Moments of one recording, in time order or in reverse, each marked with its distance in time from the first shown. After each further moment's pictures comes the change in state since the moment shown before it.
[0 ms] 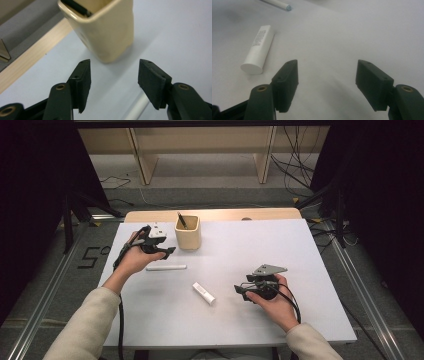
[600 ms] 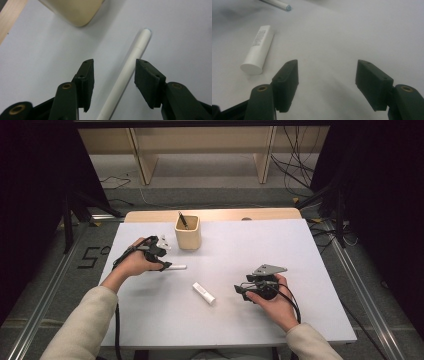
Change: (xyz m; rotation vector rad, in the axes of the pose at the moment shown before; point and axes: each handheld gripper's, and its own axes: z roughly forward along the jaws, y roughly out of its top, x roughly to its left) left arm -0.006 -0.016 0.017 0.241 -0.122 0.174; right arm 0.000 0.000 0.000 0.002 0.000 0.001
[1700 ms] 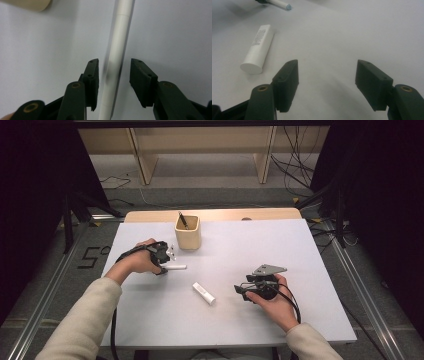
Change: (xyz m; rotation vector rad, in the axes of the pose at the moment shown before) left arm -0.001 0.007 0.018 0.237 -0.085 0.311; right arm 0.000 0.000 0.000 0.003 0.001 -0.002
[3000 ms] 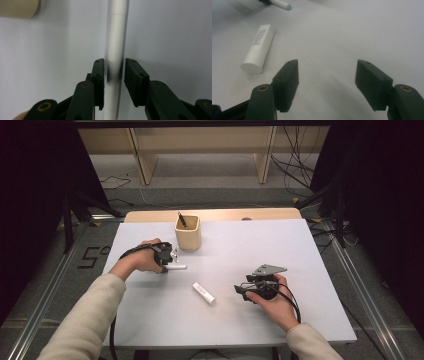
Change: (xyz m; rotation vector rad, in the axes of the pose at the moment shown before) left arm 0.004 0.009 0.006 0.054 -0.029 0.097; right arm 0.000 0.000 0.000 0.003 0.004 0.002
